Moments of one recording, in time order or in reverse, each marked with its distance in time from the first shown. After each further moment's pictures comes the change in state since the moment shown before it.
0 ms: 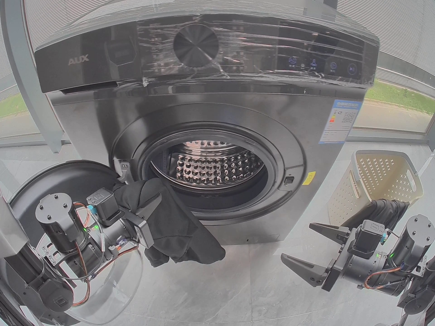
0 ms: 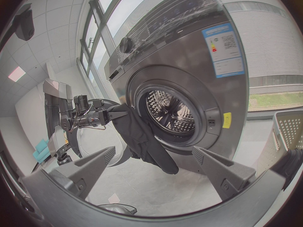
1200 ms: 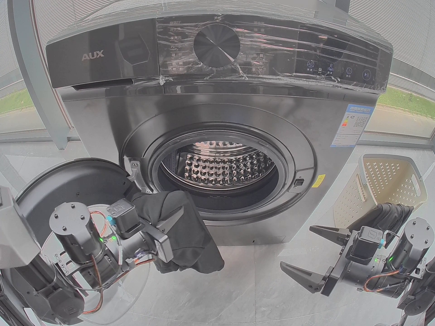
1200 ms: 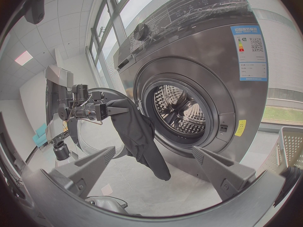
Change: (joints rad) left arm -0.109 0.037 -0.011 0.001 0.005 0.001; right arm 0.006 0.008 0.019 0.001 0.001 -0.107
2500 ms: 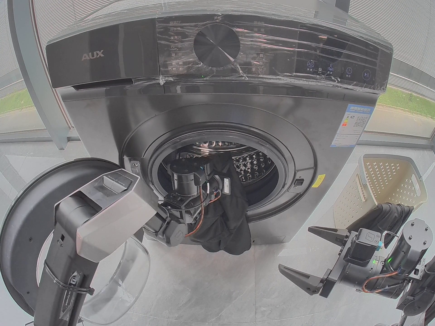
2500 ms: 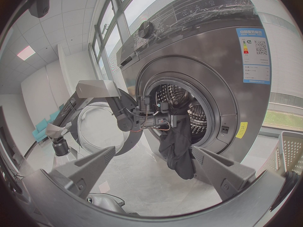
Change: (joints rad) left arm 0.066 0.710 -1.177 0.410 0.083 -0.002; right arm 0.007 0.009 0.000 -0.002 0.000 -0.037
